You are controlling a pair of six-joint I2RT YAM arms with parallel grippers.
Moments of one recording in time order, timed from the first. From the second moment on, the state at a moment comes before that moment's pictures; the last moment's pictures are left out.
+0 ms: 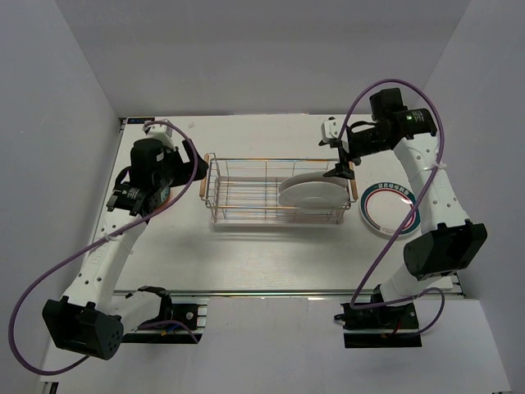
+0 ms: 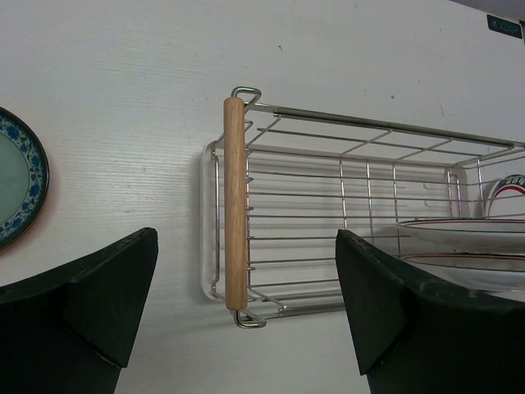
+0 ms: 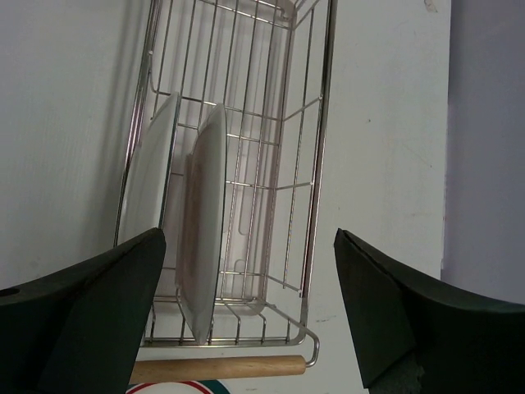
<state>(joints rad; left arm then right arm) -0.22 1.10 1.09 -0.47 0.04 -0.39 0.20 1.61 1.81 -1.30 -0.93 -1.47</state>
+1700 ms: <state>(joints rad) -0.22 1.08 1.09 -0.48 0.04 -0.38 0.28 1.56 1.73 -1.12 -0.84 -1.19</state>
